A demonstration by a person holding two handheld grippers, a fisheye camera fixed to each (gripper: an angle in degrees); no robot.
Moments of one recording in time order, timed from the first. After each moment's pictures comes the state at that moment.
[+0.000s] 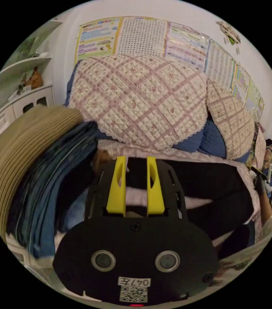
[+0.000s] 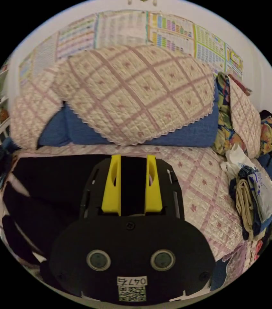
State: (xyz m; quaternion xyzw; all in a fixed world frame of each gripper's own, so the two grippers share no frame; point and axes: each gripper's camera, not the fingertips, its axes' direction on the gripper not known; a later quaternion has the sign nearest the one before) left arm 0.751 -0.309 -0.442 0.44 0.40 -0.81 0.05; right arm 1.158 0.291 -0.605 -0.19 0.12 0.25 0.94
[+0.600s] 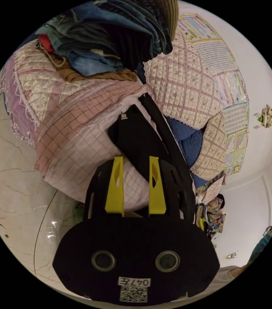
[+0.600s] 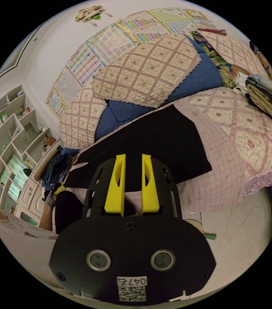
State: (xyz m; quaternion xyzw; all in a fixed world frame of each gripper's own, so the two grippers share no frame) left arm 1.010 -0.498 -0.413 0.43 0.57 -0.65 -0.25; right arm 1.068 0.384 -0.873 -0.13 -0.03 0.43 0.89
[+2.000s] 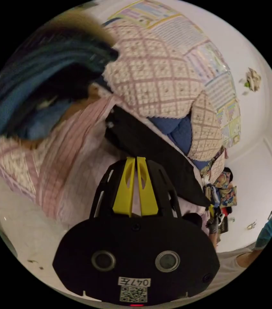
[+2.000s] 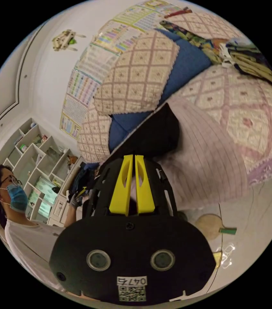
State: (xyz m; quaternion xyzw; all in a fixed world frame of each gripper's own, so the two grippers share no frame) left arm 0.902 -0.329 -0.135 0.51 0.55 -0.65 -0.16; right arm 1.174 0.412 -1.060 -0.09 -0.14 0.53 0.83
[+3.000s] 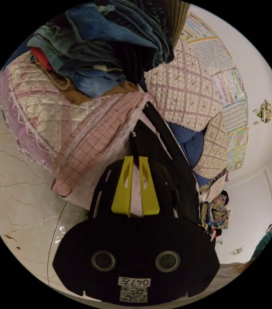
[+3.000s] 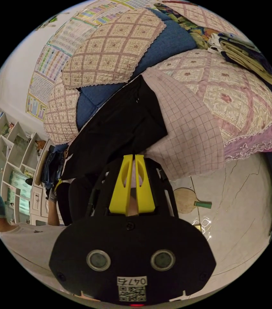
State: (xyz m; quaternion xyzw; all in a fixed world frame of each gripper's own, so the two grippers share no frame) left arm 0.853 -0.234 0.060 0.44 0.55 -0.67 -0.23; right arm 1.066 0.426 -1.004 -0.24 -0.07 0.51 0.83
